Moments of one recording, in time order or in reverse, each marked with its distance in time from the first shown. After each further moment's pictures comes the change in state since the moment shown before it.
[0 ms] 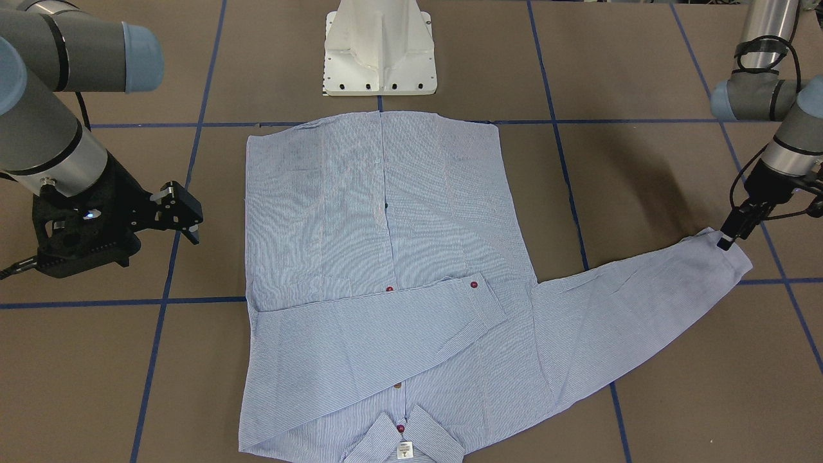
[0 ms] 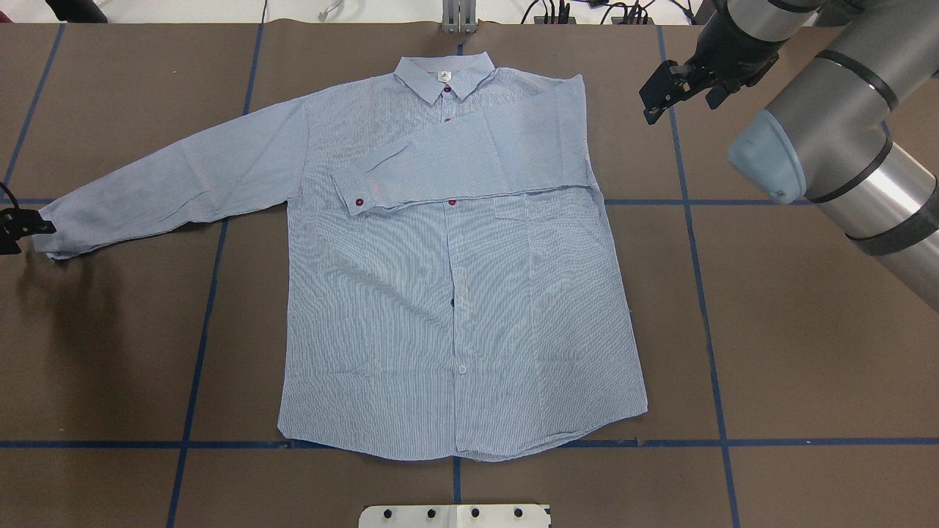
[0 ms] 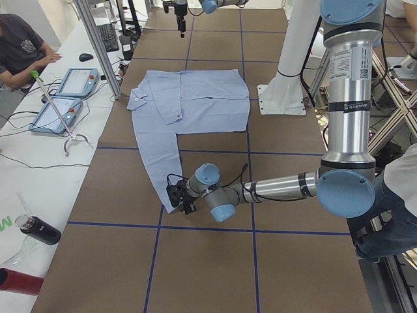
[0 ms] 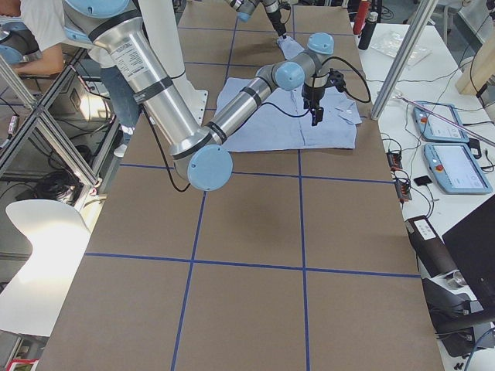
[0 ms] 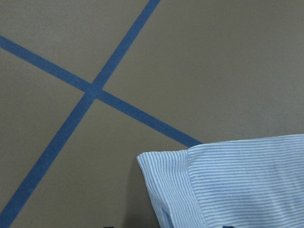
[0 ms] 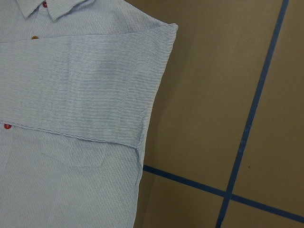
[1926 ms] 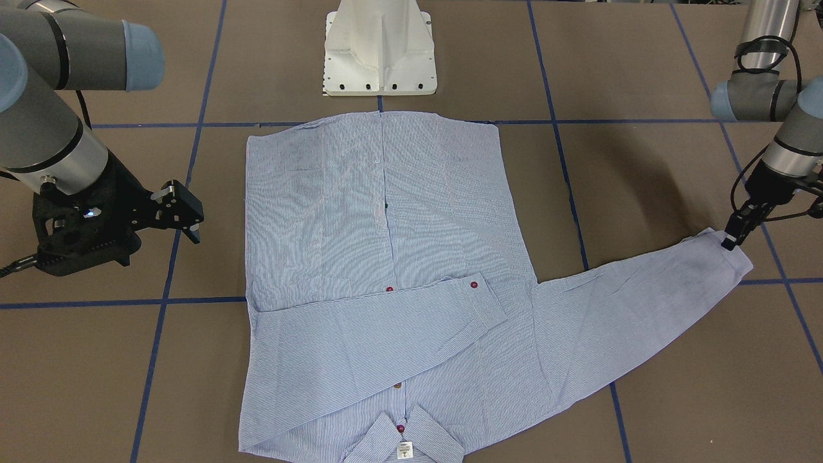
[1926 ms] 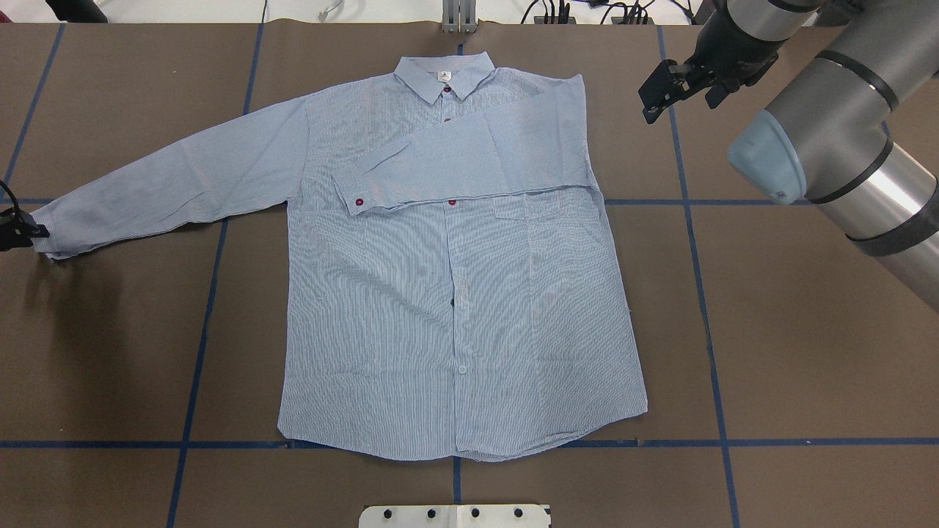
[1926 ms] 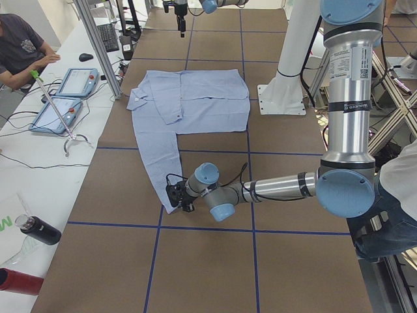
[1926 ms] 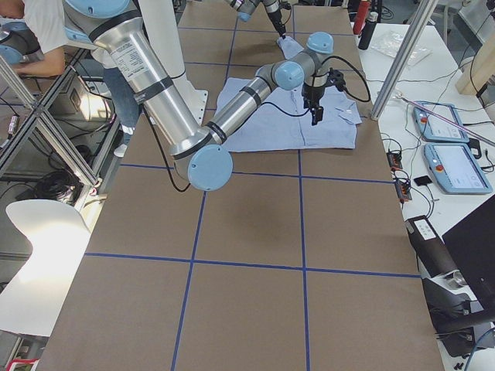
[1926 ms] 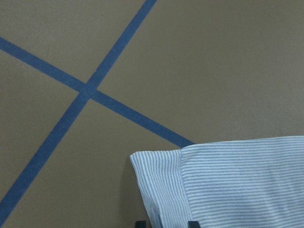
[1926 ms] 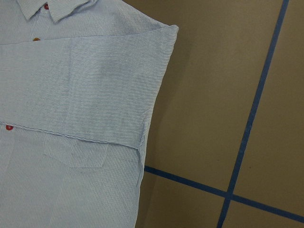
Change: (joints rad) left arm -0.005 0.000 -0.002 0.009 -0.001 -0.001; right arm -0.002 0.000 0.006 0.001 -0.003 0.008
